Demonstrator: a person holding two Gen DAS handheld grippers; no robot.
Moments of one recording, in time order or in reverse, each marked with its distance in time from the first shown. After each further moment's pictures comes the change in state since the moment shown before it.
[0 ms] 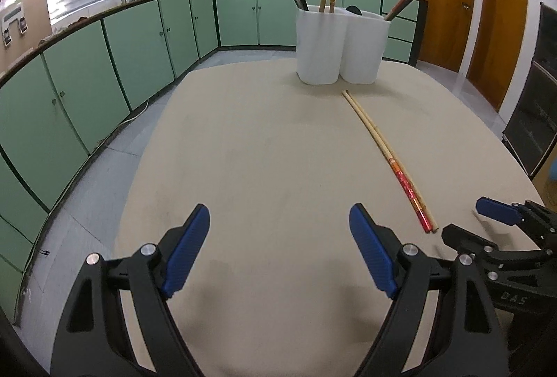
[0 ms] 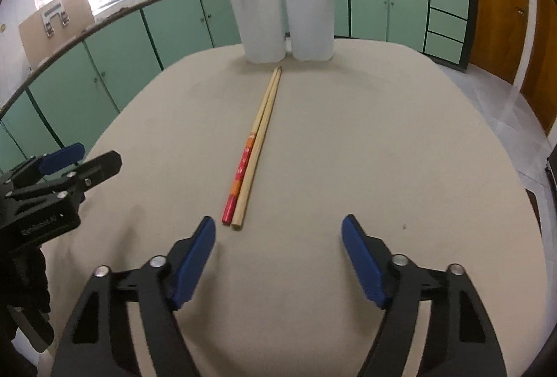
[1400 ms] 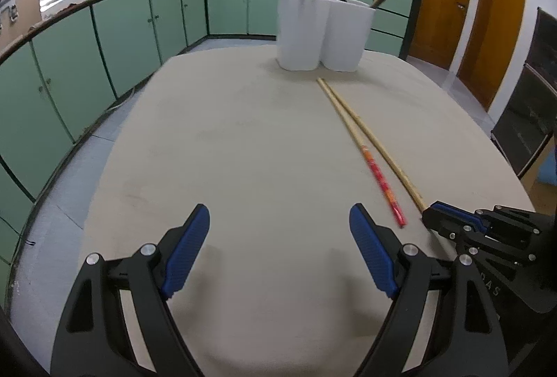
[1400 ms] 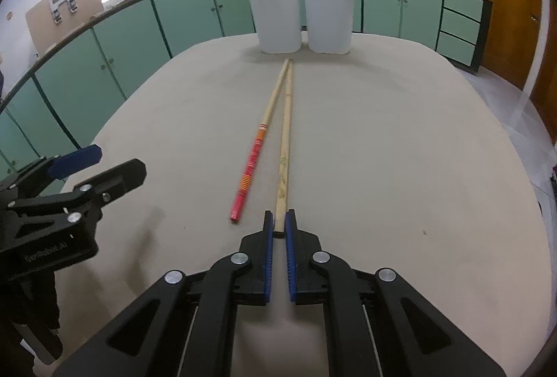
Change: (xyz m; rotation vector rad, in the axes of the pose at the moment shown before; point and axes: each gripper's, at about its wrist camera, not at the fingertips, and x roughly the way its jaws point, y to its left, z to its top) left arm 0.012 -0.030 0.000 -0.026 0.047 -0.071; right arm 0.003 -0.004 0.001 -0.022 0.022 0.024
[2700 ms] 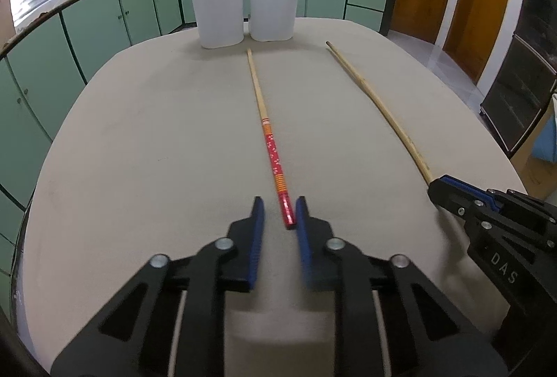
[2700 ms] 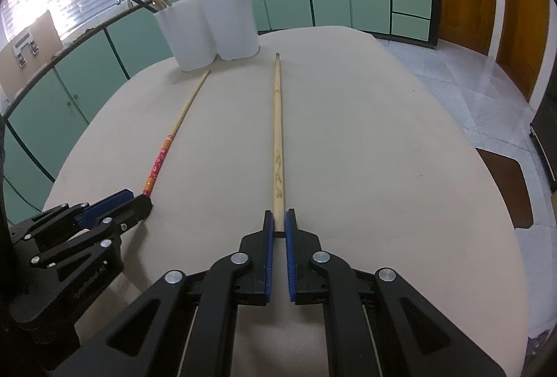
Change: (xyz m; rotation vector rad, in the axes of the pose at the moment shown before) left arm 0.034 -0.092 -0.006 0.066 0.076 -0.021; right arm -0.016 -0.077 -0.010 0.149 -0.023 -0.077
